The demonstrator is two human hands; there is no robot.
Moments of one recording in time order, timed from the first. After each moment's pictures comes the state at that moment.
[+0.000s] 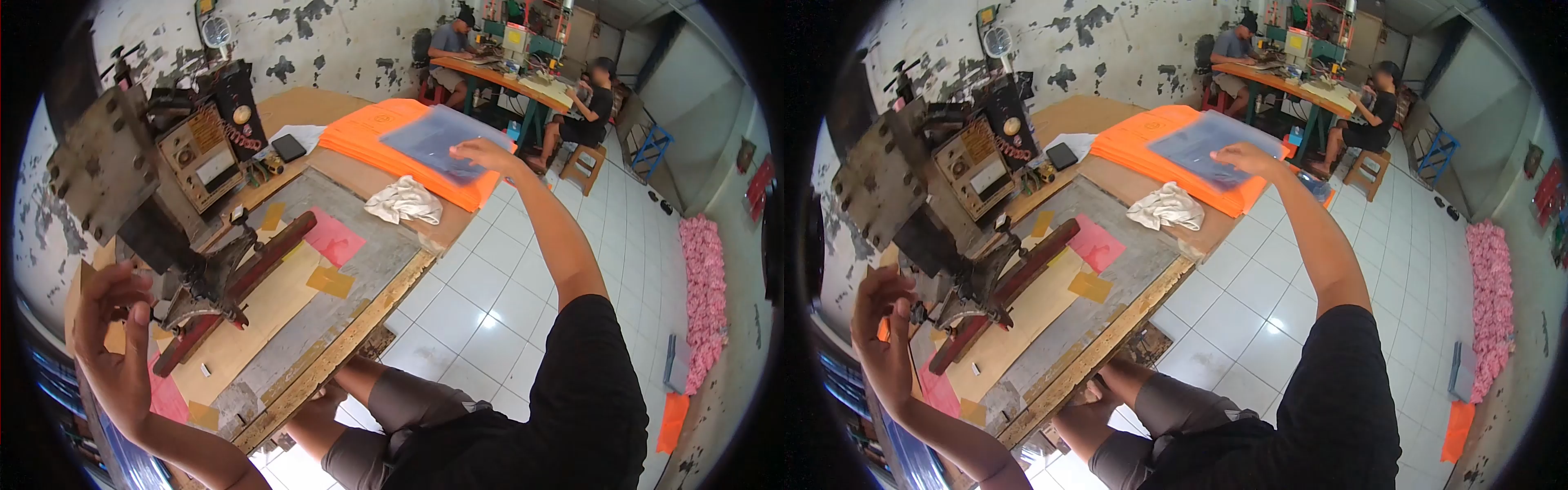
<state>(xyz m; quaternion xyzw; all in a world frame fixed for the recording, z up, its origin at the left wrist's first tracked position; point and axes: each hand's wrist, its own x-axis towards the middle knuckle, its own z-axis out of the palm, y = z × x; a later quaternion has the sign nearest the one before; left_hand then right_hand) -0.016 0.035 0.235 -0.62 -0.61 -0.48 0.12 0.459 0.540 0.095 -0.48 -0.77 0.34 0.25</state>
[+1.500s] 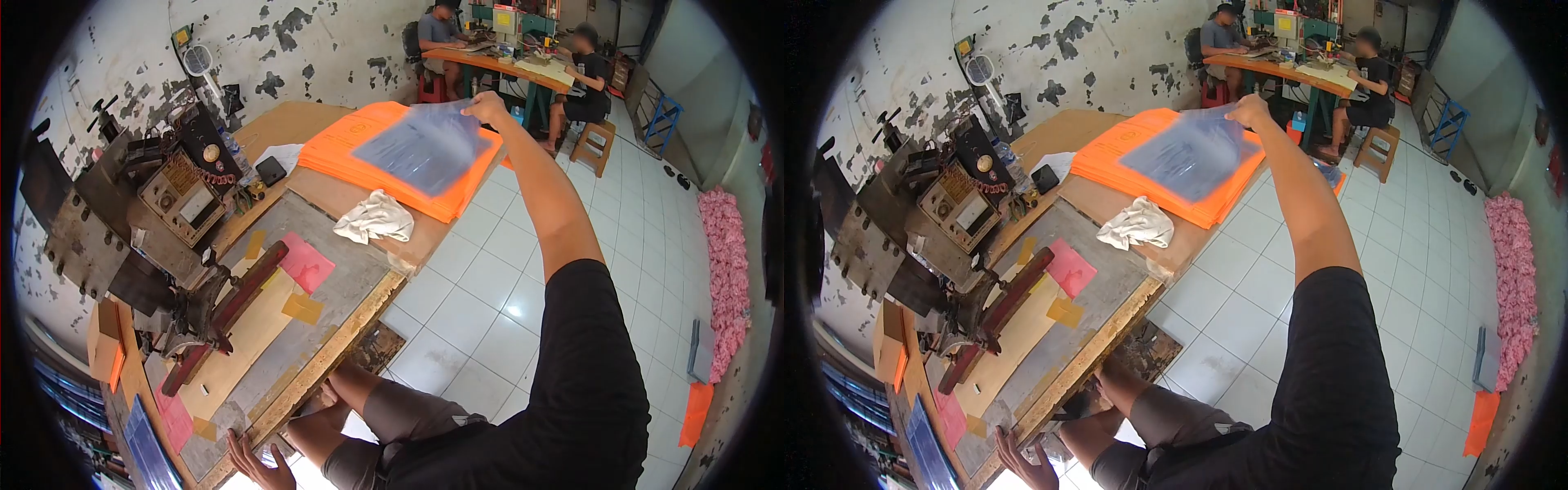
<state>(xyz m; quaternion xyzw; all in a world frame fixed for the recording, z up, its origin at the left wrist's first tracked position) 0.058 -0.086 -0.048 -0.50 -0.79 -0.24 0.25 0.544 0.702 0.120 -0.68 -0.67 0.08 0.30</state>
